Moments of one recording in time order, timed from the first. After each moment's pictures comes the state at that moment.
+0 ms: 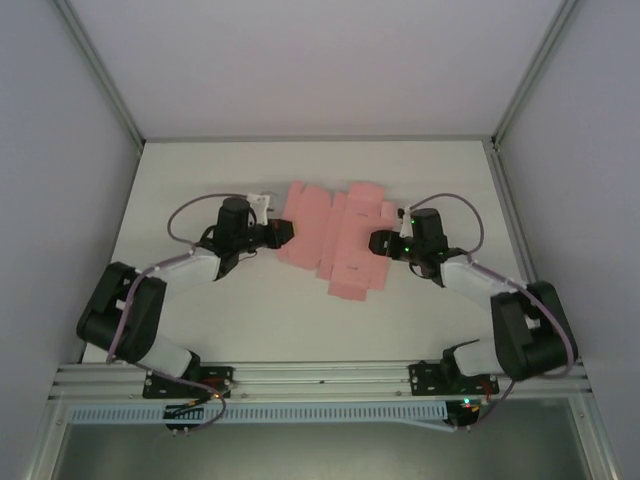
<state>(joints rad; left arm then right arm) -0.46 1.47 0.71 0.30 0.47 -0.53 0.30 1.33 0.60 0.01 -0.30 0.45</state>
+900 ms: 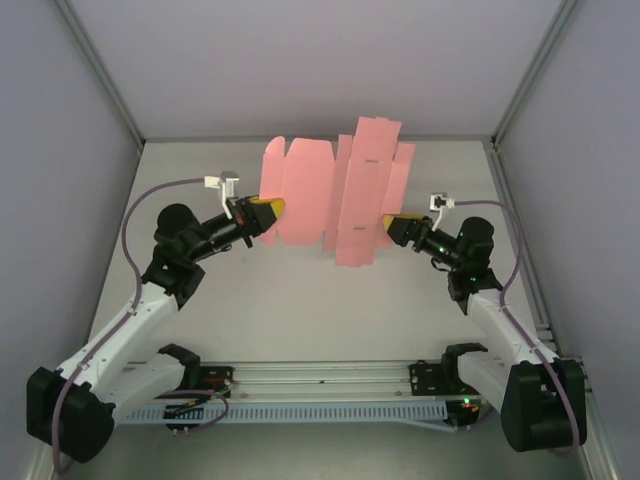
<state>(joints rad) -0.46 0.95 0.72 0.38 0.64 -0.63 0.10 0.99 0.44 0.45 -0.80 0.66</state>
